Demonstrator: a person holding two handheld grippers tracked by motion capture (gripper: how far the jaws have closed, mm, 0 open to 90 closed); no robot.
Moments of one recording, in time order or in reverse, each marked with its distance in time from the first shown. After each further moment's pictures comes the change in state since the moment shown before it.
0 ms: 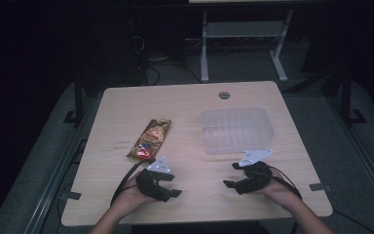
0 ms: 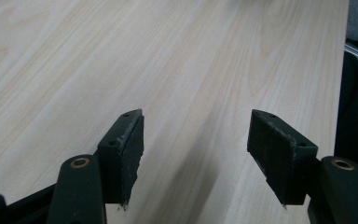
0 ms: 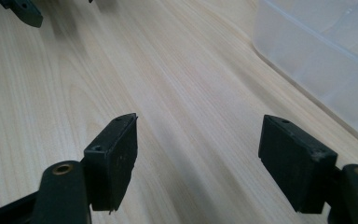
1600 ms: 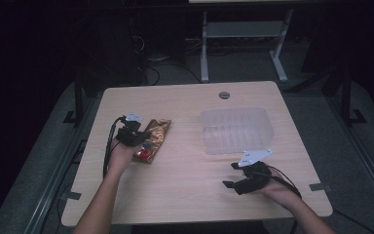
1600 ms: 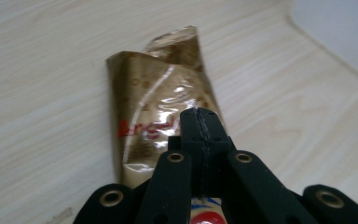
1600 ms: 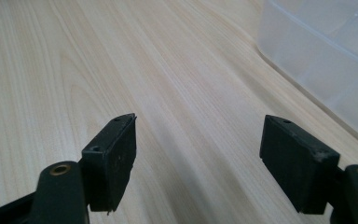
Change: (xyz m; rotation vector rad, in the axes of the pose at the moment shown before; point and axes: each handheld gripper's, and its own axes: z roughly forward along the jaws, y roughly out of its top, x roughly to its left) left arm 0.137 0.027 -0.042 -0.097 0.435 -0.299; right arm 0.000 0.000 0.002 -0.003 0.008 -0.012
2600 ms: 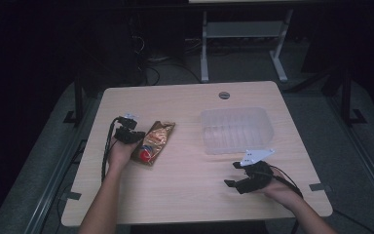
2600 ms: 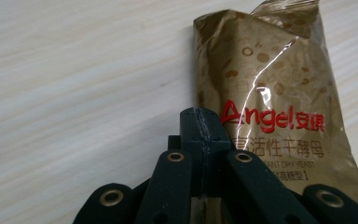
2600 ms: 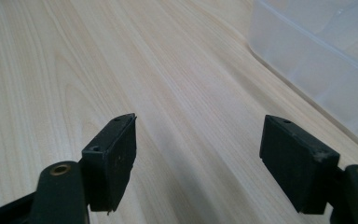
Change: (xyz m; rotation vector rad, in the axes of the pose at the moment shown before) left arm 0.028 -0.012 0.032 0.080 0.050 -0.072; right arm -0.004 -0.002 -0.003 -0.007 -0.010 0.000
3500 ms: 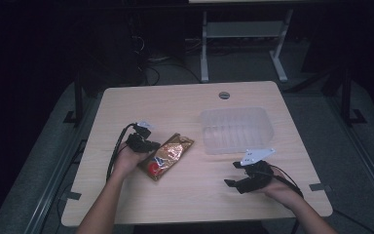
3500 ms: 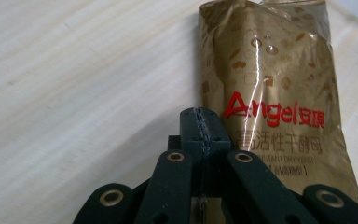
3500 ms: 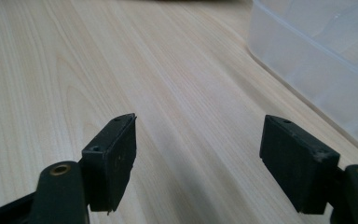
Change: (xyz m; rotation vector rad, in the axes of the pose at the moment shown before) left arm -0.045 -0.007 -0.002 0.067 -0.223 0.149; right arm 0.000 0.001 -0.002 -0.003 -0.002 0.006
